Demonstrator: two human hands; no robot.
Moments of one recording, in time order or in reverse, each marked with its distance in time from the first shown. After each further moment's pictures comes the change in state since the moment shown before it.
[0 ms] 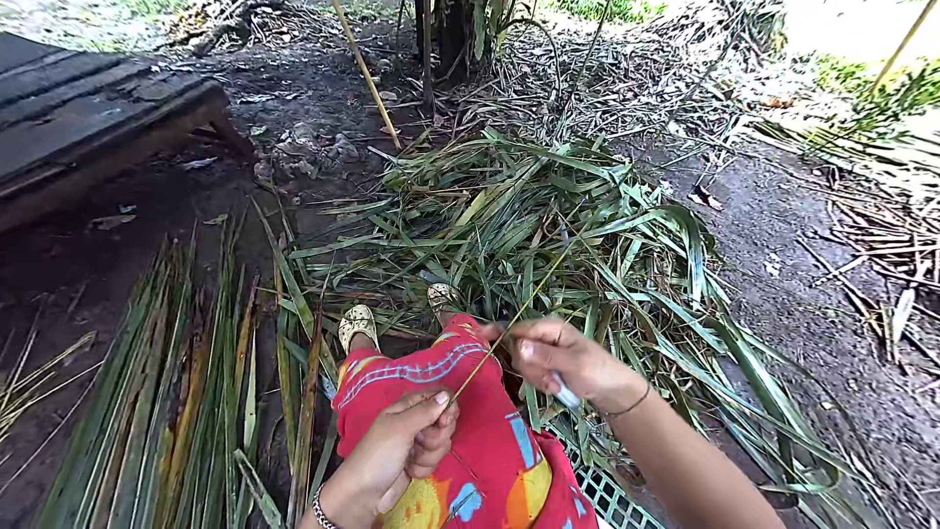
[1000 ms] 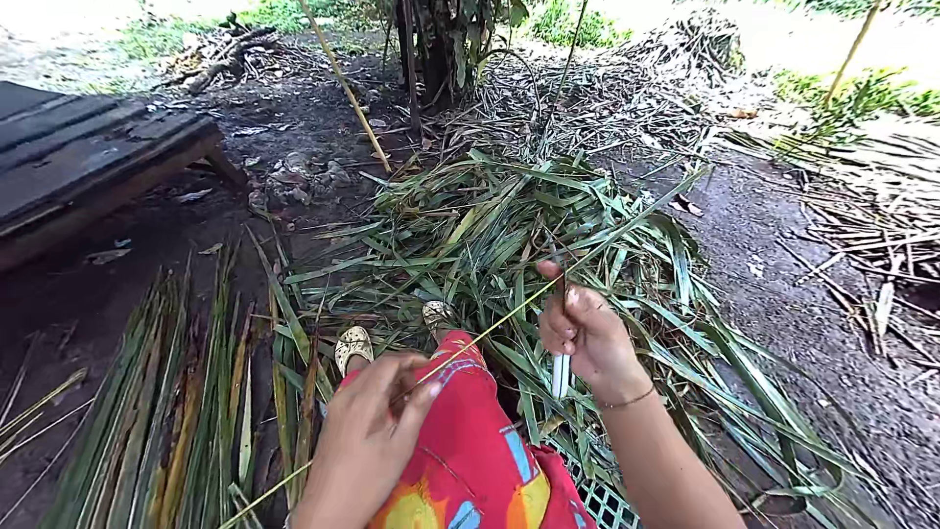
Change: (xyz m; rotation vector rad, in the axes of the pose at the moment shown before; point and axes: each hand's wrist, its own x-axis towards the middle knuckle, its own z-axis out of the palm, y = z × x) left_hand -0.001 0.031 0.005 1.307 0.556 0.860; right_hand -0.003 -0.007 -0.019 0.199 0.431 -0.312
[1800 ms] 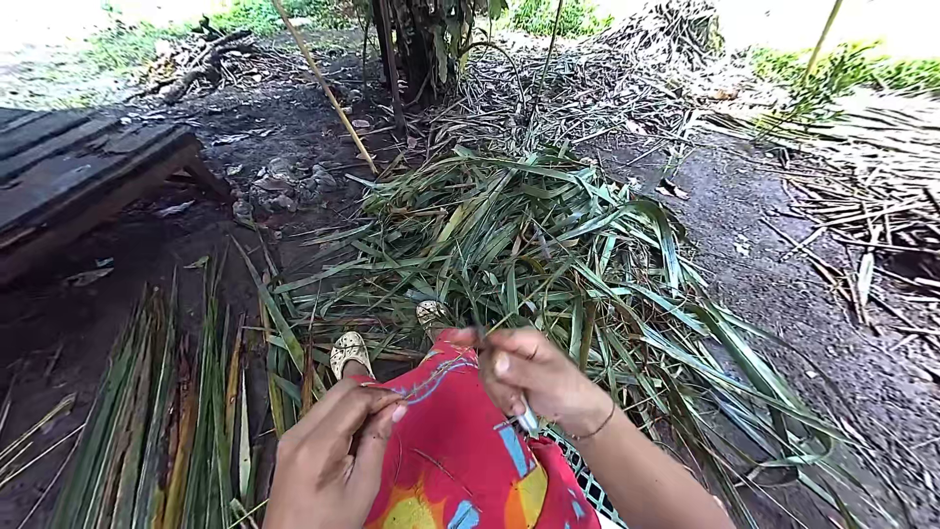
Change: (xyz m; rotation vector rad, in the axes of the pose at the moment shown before) left_hand -0.005 0.009 -0.028 -0.013 -0.006 0.118; right_hand -0.017 0.017 0.046 -0.030 -0.388 0.111
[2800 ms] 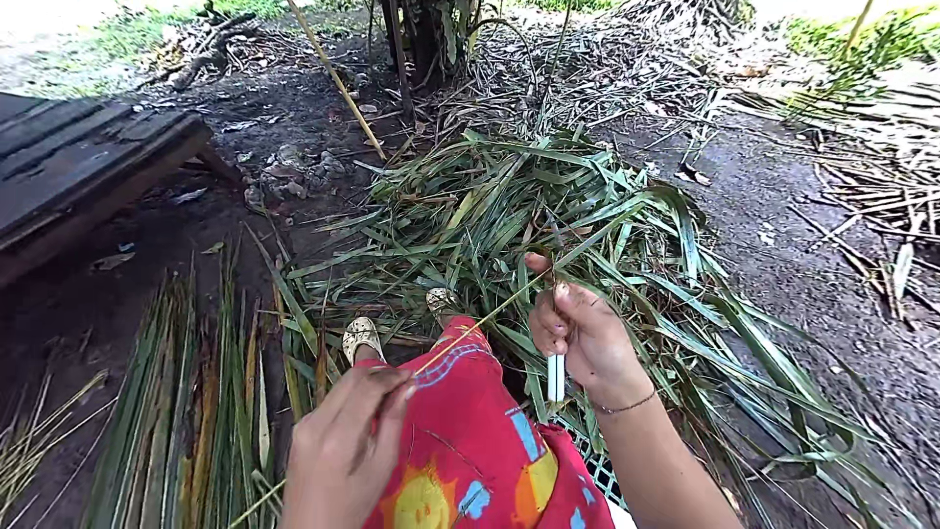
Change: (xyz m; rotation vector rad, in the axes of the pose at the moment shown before) left_hand -0.009 -0.005 0.003 0.209 0.070 0.064; right_hand -0.005 -0.012 -0.014 0.104 0.460 -0.090
